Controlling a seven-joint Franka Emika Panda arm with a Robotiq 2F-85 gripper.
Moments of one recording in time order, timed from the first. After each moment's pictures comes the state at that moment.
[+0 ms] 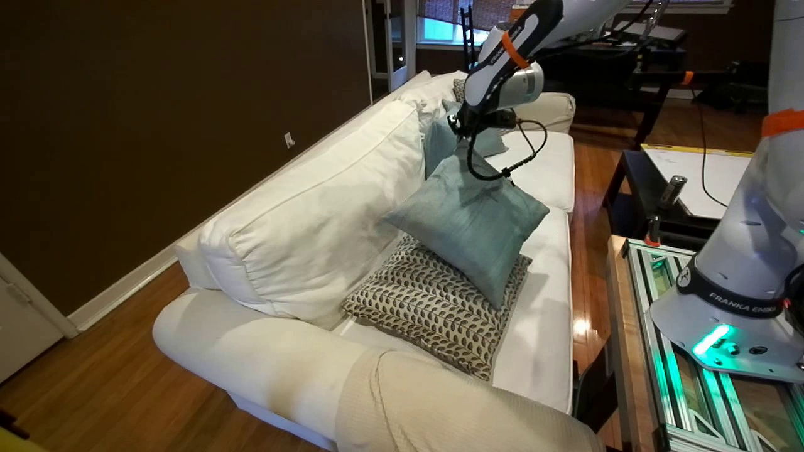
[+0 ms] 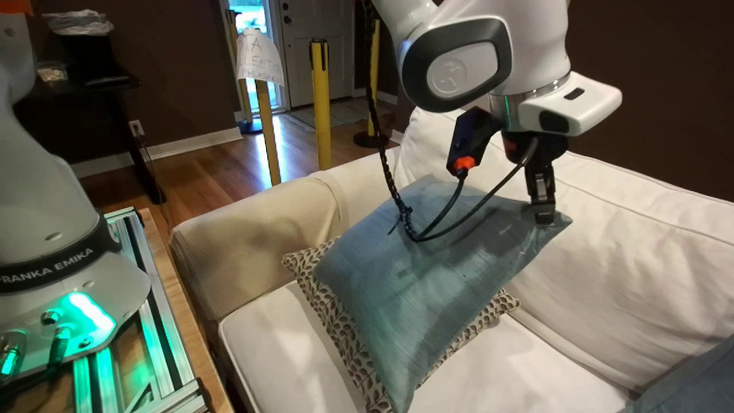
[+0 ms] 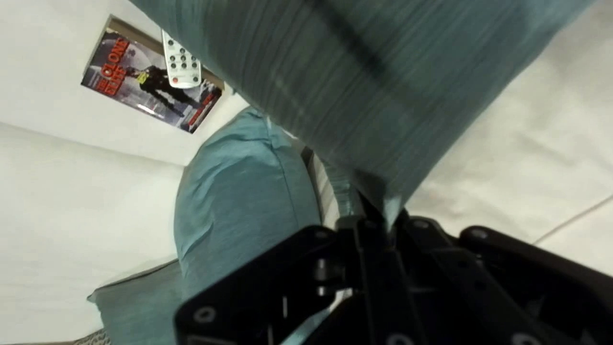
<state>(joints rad) -0.21 0.37 -0.36 -2.12 0.20 2.93 0.32</state>
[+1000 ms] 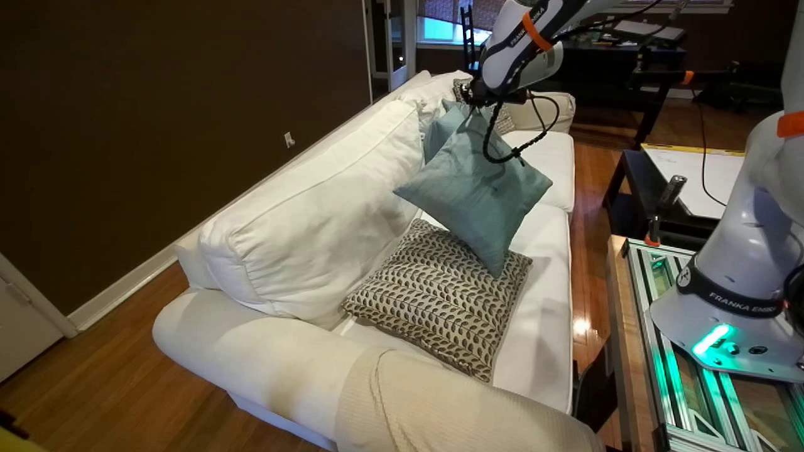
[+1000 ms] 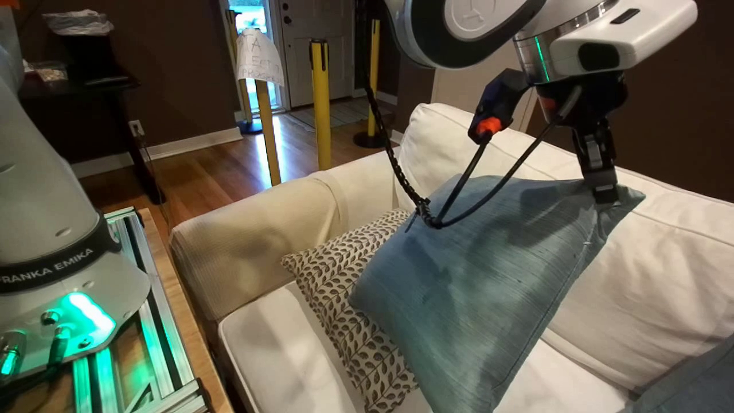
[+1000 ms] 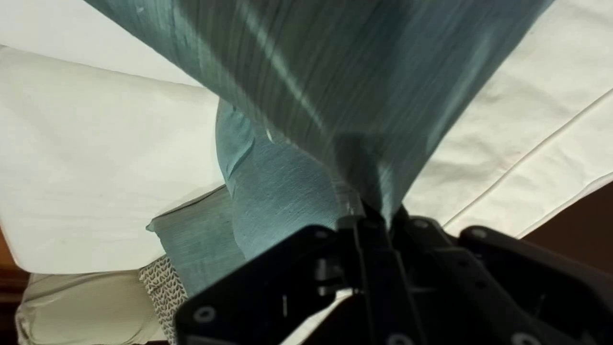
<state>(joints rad) -0.05 0.29 -0.61 -2.13 0.02 2.96 0.53</state>
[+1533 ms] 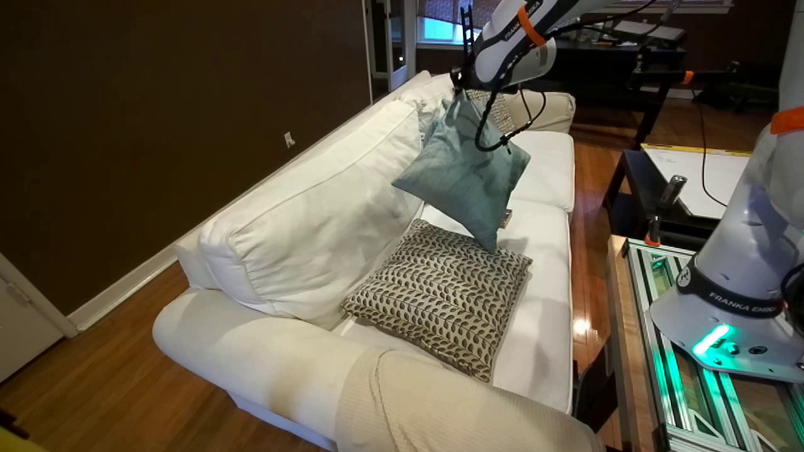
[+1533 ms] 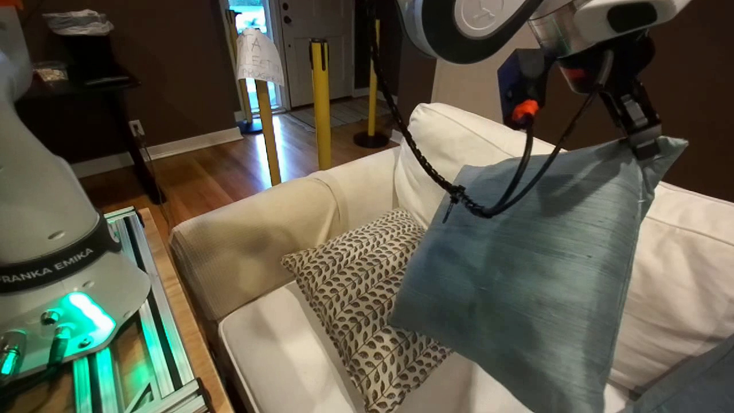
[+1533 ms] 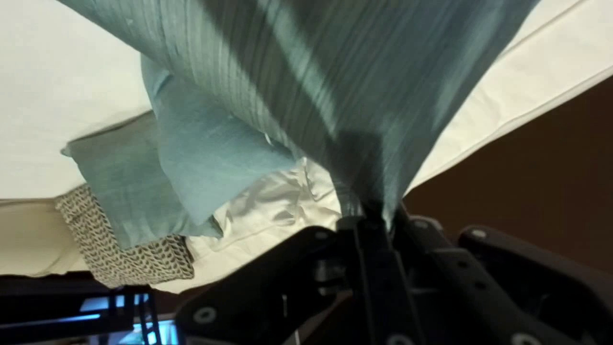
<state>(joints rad) -0.18 0.29 -0.46 -2.09 0.07 3.14 0.36</state>
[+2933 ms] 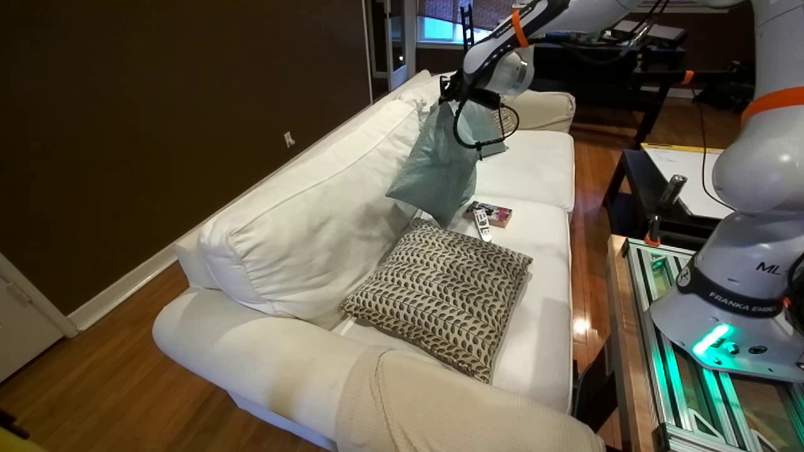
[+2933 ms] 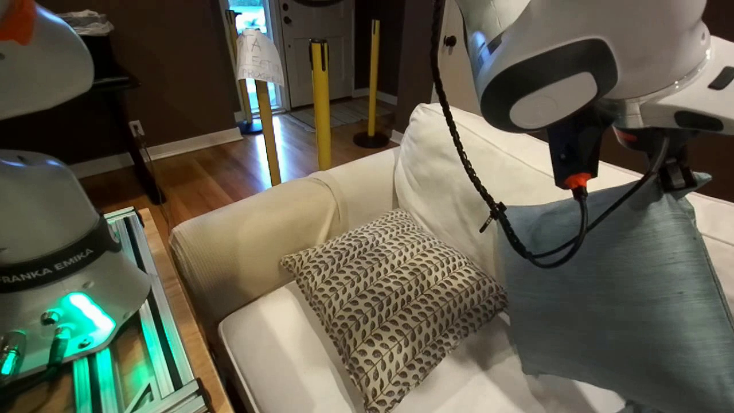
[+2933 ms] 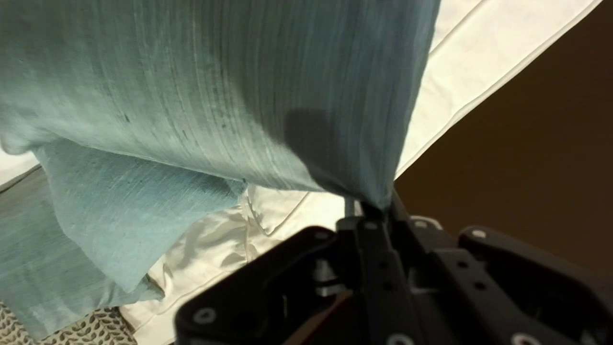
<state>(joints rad) -1.02 0.58 0.45 -1.82 0.15 3.18 0.12</state>
